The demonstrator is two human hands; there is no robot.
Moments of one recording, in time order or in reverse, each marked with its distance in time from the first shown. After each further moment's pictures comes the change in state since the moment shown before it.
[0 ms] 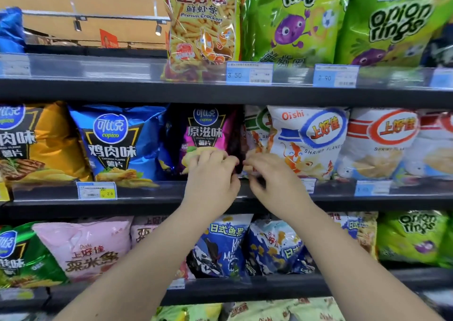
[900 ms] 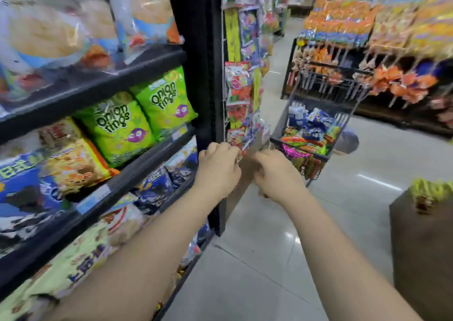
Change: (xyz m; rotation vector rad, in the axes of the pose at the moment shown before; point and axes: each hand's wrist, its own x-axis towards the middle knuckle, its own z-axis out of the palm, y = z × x) left_hand -0.120 0.561 0.124 -0.674 -0.604 0.675; right_hand -0.472 0.140 -0.312 -0.590 -0.148 1.130
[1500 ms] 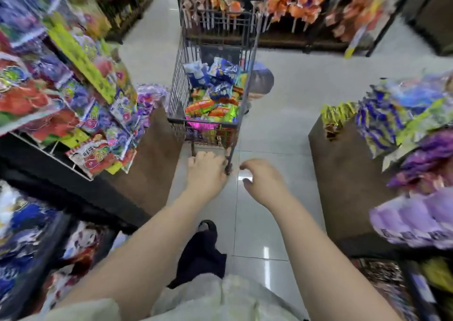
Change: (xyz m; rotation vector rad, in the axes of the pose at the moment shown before) left_hand 0.190 0.210 0.254 0.067 -0.487 0.272; right_hand -0.034 0.332 0.023 0.003 -0.235 0.605
